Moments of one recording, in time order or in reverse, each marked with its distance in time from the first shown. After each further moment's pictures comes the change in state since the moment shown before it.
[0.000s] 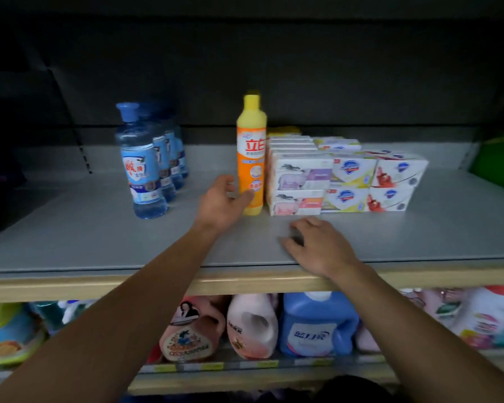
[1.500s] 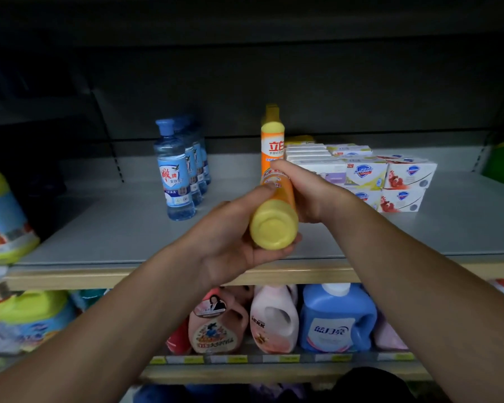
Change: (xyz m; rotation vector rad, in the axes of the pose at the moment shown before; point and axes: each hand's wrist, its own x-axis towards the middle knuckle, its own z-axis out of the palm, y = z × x) left_hand -0.135 0.114 -0.088 -0.875 -0.499 -0.477; right_hand 0.037 -0.099 -0.082 1.443 -0.381 0.344
